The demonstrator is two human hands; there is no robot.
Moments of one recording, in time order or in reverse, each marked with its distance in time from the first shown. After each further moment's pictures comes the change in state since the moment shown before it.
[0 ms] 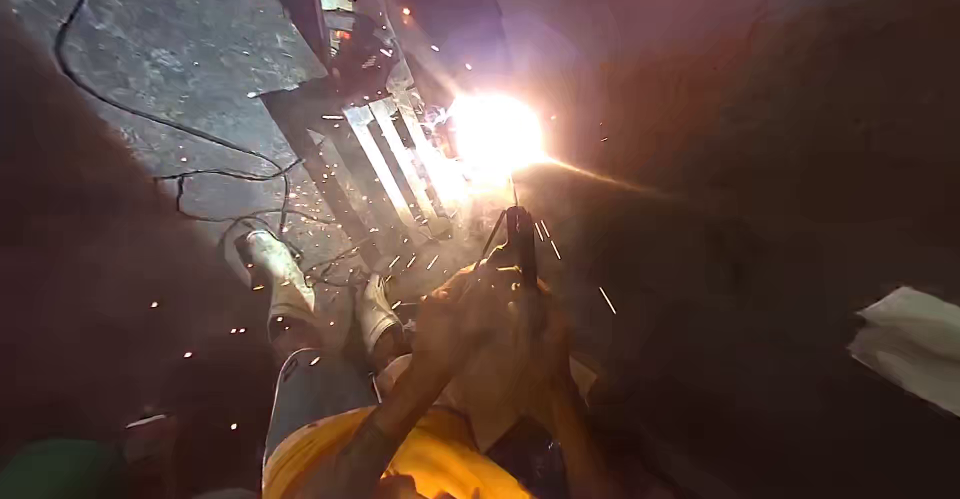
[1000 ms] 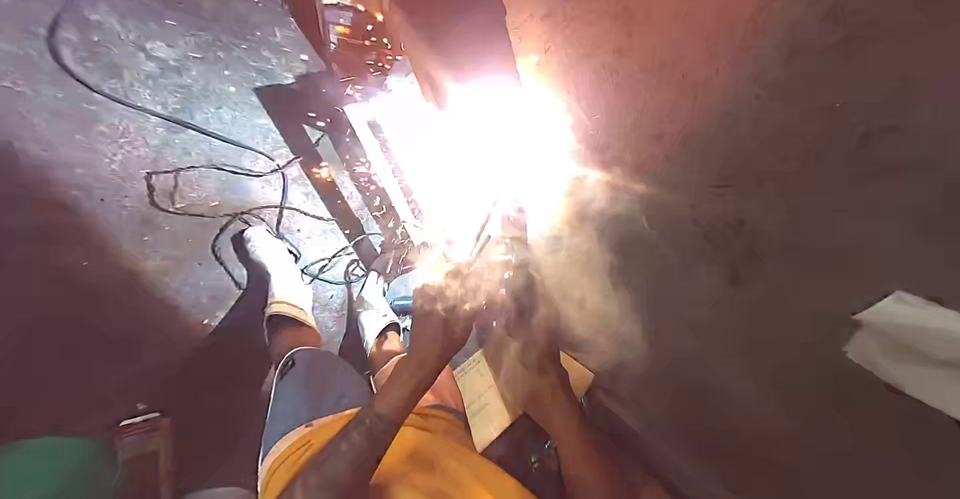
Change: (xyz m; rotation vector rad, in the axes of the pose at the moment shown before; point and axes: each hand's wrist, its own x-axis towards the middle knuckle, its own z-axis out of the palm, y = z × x) left_hand 0.007 -0.003 -0.003 0.320 0.010 0.087; right_hand 0.013 0.003 0.014 -0.044 -0.047 0.101
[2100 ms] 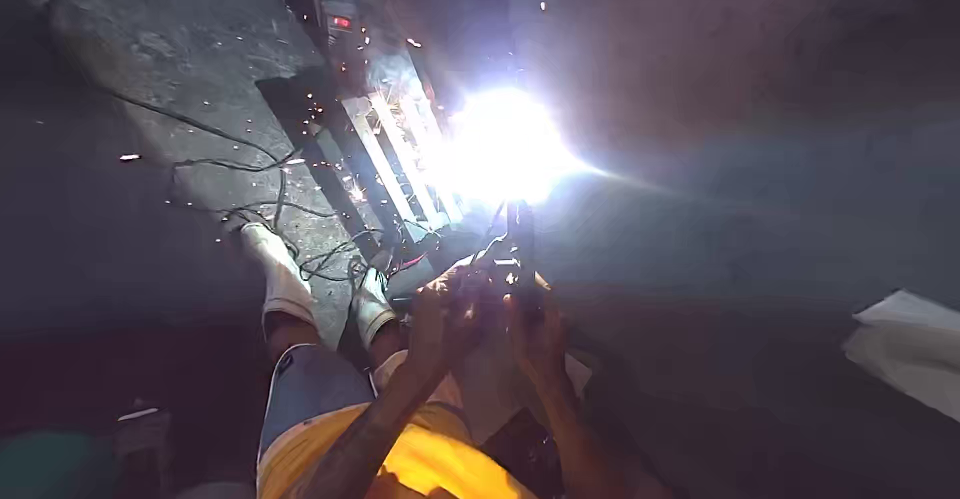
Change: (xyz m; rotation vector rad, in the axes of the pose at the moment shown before) left_hand 0.002 -0.001 0.000 -0.256 0.037 -0.027; right_hand -0.010 -0.001 -0.002 0.069 0.053 -0.068
